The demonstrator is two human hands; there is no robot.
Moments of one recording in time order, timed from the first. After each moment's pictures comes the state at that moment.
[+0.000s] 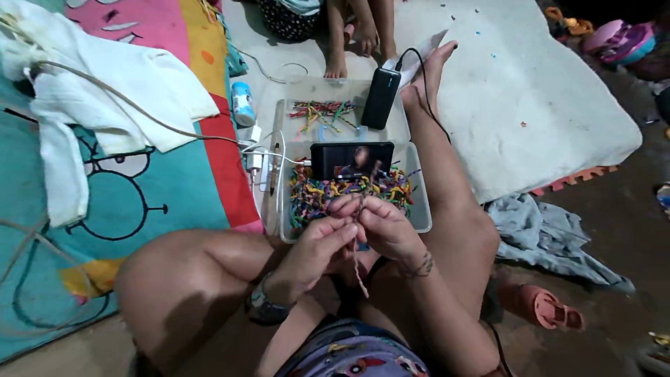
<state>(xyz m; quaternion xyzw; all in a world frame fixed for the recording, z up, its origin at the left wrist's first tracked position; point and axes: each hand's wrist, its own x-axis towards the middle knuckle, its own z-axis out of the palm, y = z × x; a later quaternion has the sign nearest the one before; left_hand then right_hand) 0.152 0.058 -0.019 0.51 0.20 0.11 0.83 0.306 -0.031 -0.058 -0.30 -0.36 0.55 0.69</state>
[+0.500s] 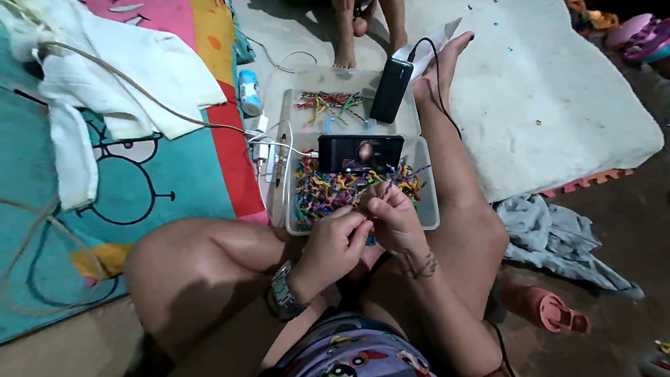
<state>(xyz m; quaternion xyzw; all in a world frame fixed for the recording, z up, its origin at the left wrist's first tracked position) 0.160 0.044 -0.039 0.83 0.20 0.21 0.48 0.291 -0.030 -0.055 -0.34 -0.17 0.49 0.78</state>
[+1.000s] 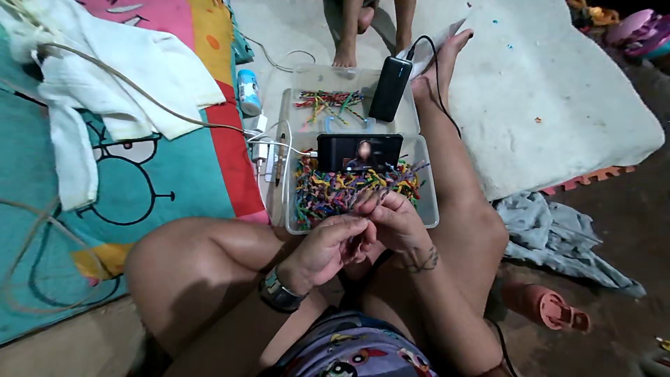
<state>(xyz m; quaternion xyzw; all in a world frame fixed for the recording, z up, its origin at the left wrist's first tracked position) 0.155 0.055 -0.029 0.38 0.17 0.02 0.91 0.308 -0.035 -0.068 -0.28 -0.31 0.54 0.73</state>
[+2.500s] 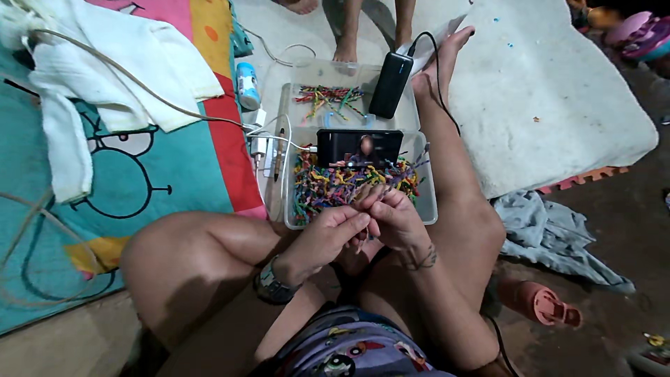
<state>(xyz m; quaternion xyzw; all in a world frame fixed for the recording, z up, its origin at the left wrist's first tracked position) 0.156 0.058 -0.022 0.55 0.20 0.06 0.81 0.304 -0.037 -0.062 -0.28 -0.28 0.55 0.73</state>
